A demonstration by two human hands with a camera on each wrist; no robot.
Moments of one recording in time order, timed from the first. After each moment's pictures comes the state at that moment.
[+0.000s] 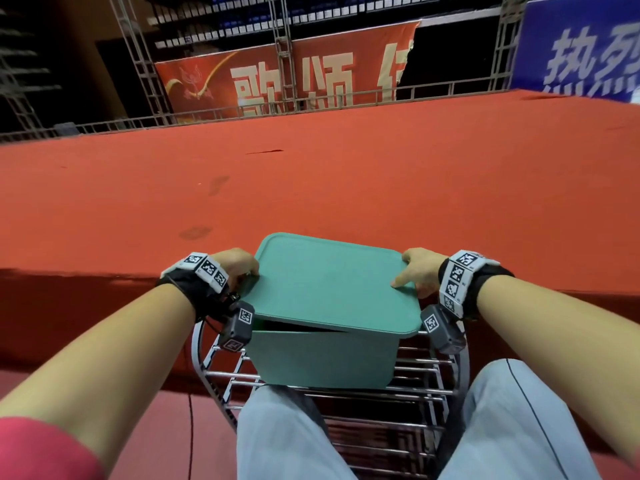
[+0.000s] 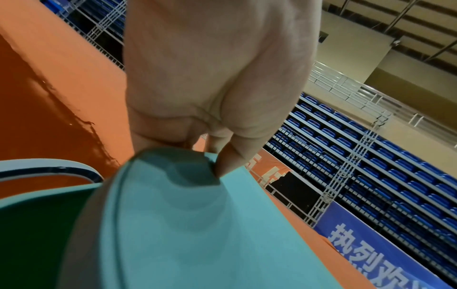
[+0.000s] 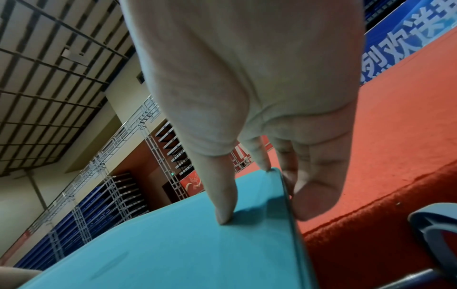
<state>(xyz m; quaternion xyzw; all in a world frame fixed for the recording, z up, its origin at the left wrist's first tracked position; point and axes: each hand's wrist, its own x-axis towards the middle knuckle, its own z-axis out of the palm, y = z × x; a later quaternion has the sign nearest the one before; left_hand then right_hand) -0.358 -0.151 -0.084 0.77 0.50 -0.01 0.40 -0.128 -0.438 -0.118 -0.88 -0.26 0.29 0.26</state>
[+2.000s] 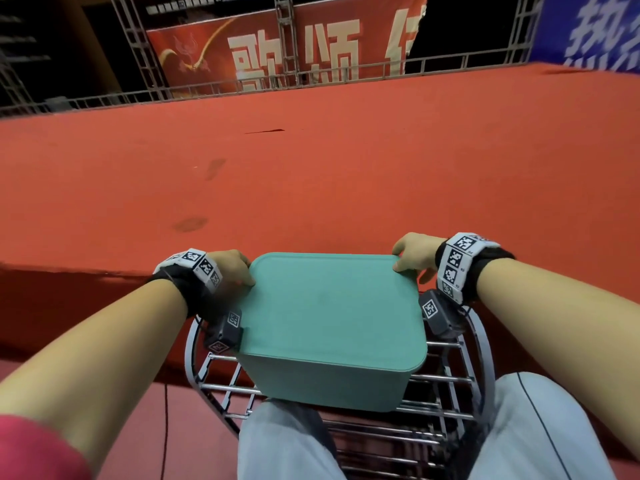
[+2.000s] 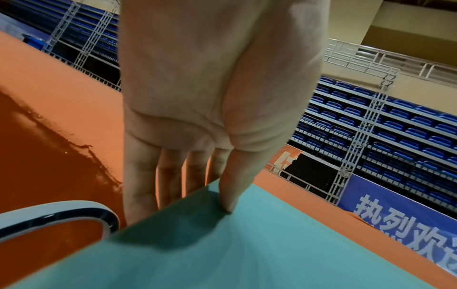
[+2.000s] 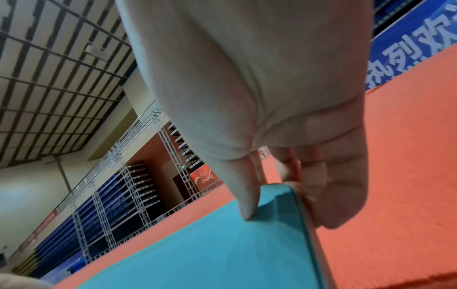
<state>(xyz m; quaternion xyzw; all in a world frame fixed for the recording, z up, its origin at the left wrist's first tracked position) -0.339 -0.101 -0.090 0.85 0.42 -0.13 0.29 -0.114 -0.379 -0.085 -0.90 -0.34 0.25 0.14</state>
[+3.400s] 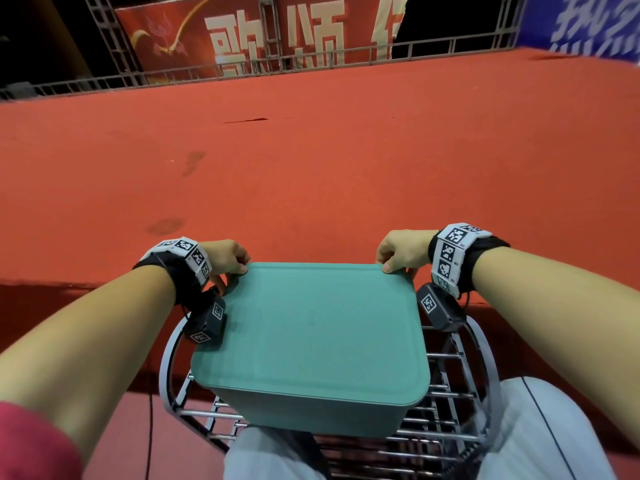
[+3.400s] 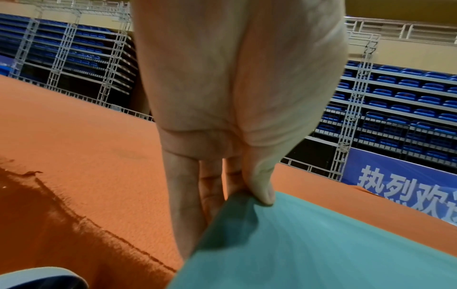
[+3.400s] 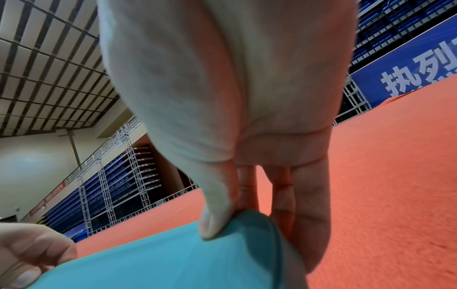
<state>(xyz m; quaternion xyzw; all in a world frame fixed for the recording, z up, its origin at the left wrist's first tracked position) -0.281 -0.051 -0.102 0.86 0.37 -0.15 0.33 -0.062 -0.347 -0.097 -0.84 -0.43 0.30 0.10</state>
